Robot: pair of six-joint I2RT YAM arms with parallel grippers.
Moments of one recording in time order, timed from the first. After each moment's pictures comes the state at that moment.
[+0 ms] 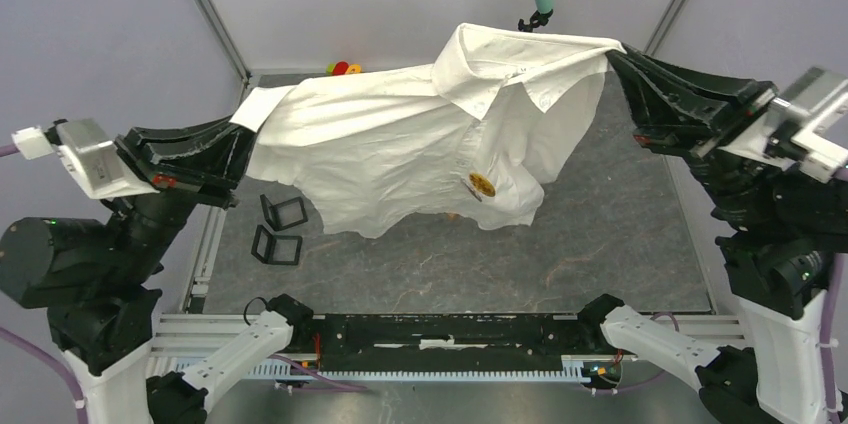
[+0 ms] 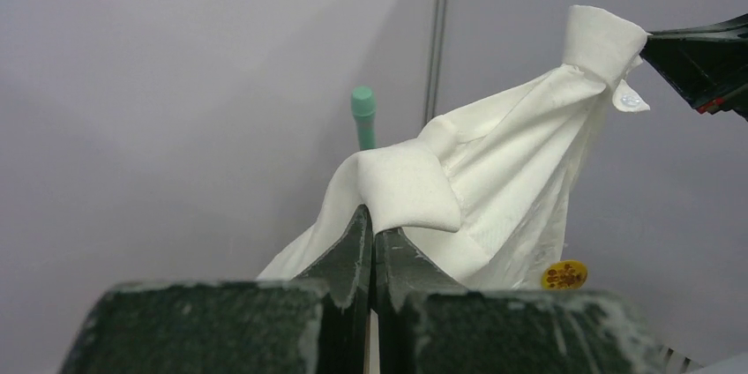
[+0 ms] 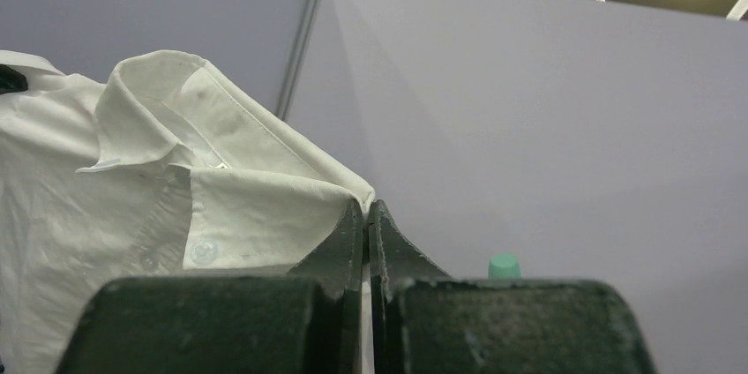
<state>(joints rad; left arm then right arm) -0.49 0.73 1.66 -0.48 0.15 -0.14 0.59 0.90 1.71 -0.21 -0.18 -0.23</state>
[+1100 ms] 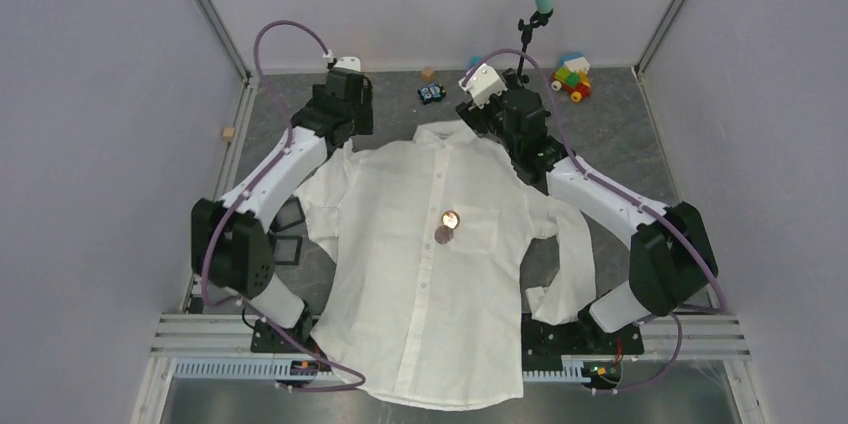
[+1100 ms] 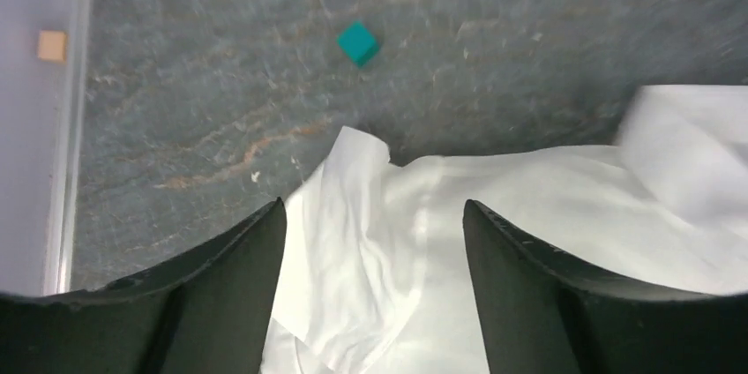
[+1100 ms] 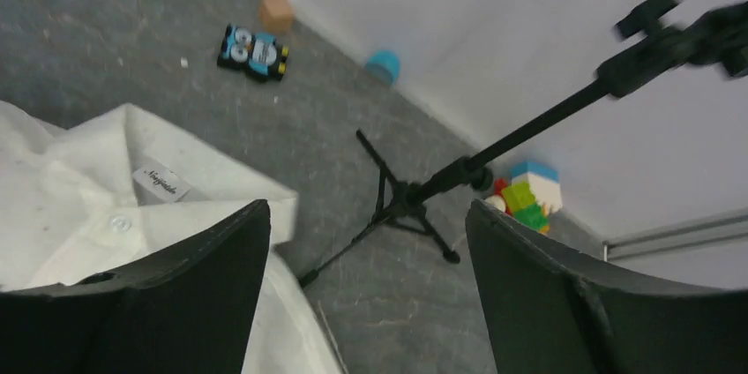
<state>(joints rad) -0.38 1.52 1.37 -0.47 -0.44 -0.18 0.55 1.48 1.13 0.24 0.25 -0.45</state>
